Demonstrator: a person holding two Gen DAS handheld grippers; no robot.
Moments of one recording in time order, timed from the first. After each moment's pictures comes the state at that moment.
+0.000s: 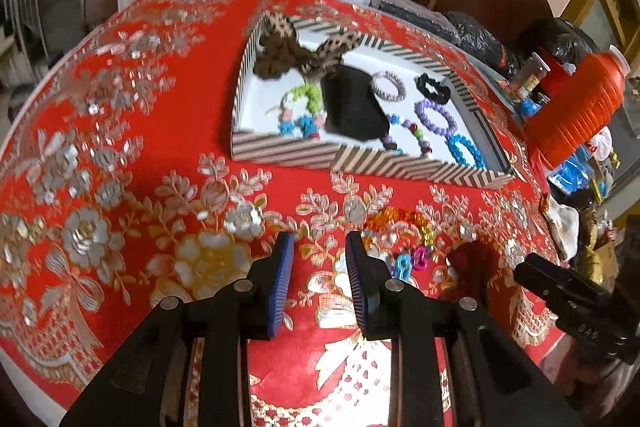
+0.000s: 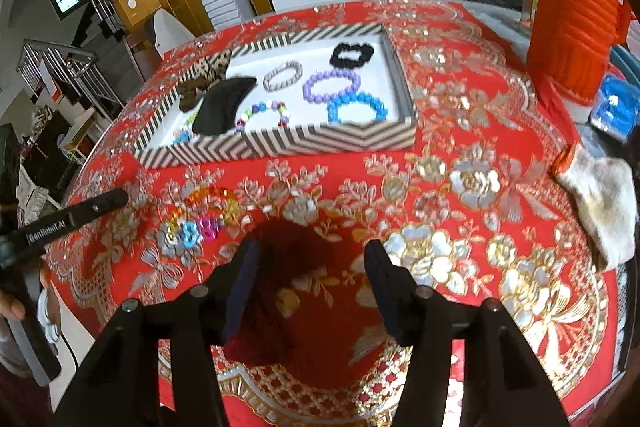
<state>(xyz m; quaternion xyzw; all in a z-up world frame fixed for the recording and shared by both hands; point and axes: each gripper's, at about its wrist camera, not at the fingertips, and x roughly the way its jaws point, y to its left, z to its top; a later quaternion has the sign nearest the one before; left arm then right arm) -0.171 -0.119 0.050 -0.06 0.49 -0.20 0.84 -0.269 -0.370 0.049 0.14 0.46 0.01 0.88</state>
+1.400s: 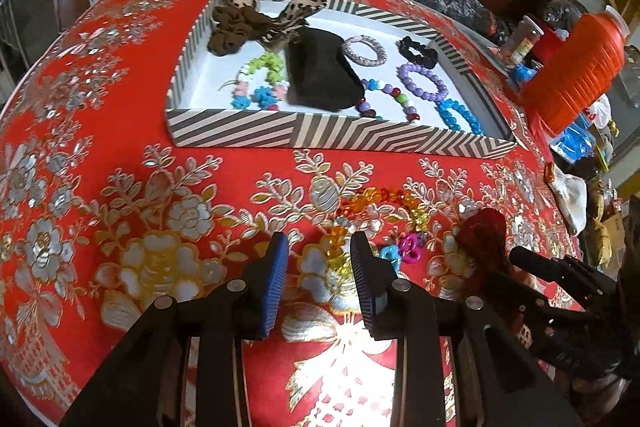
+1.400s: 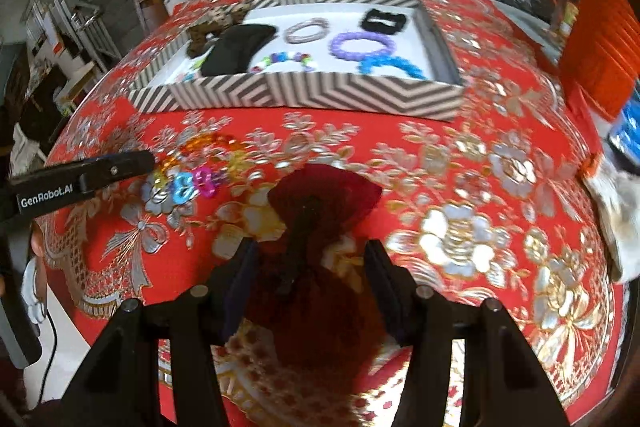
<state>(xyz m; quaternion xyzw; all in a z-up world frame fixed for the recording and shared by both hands) -0.162 -0.155 0.027 -0.02 0.51 -0.23 0.83 -0.261 -0.349 0.027 0.10 0.49 0.02 0.86</state>
